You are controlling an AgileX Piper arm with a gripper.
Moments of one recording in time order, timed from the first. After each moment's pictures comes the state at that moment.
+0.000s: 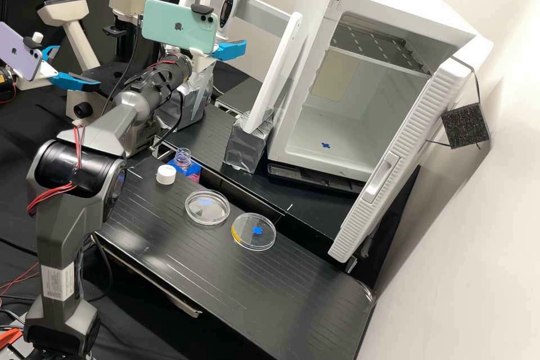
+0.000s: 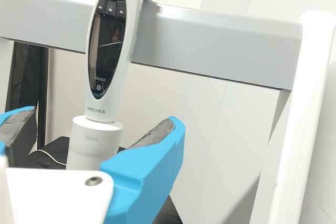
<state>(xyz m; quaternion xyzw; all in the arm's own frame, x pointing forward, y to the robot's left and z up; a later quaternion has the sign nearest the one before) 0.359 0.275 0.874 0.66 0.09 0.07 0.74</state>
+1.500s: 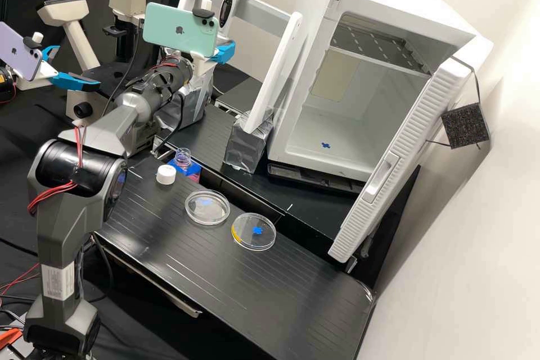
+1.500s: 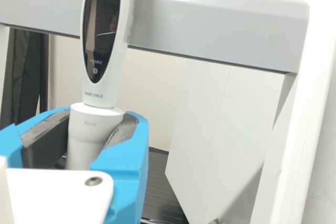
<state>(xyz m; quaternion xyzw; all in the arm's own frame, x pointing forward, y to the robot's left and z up) 0.361 0.271 0.870 0.67 0.10 0.06 0.74</state>
